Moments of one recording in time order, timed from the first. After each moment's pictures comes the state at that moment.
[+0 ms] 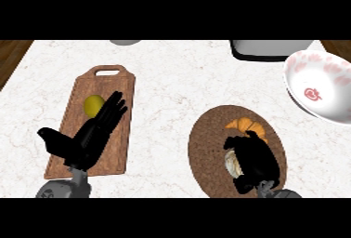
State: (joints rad) left arm -0.08 0.11 -0.13 -1.59 0.24 -0.08 0.15; right arm -0.06 -0.18 0.43 -1.67 1.06 0.38 0.51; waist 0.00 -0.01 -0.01
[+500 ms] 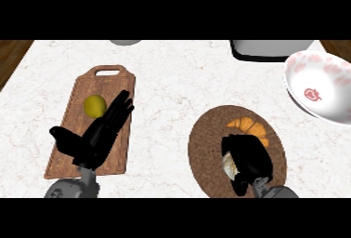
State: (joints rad) left arm -0.10 0.06 -0.14 -1.60 0.18 -0.06 0.18; right arm -0.09 -0.16 0.43 -1.59 1.13 0.30 0.40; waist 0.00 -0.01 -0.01
